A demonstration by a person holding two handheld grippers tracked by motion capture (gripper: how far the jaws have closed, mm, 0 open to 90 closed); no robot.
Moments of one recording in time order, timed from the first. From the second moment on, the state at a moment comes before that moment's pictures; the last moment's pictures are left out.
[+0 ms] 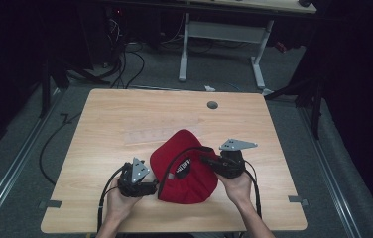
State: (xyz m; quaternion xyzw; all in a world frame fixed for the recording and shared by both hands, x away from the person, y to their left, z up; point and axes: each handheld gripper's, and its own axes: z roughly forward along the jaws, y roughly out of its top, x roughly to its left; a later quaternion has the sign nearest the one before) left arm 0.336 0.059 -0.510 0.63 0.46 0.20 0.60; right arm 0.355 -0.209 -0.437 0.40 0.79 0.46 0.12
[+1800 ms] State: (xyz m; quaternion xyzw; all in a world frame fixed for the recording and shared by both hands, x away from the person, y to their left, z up) left arm 0.316 0.057 -0.481 0.69 0.36 0.22 0.59; right arm 0.363 -0.209 -0.446 0.39 0.77 0.49 0.06
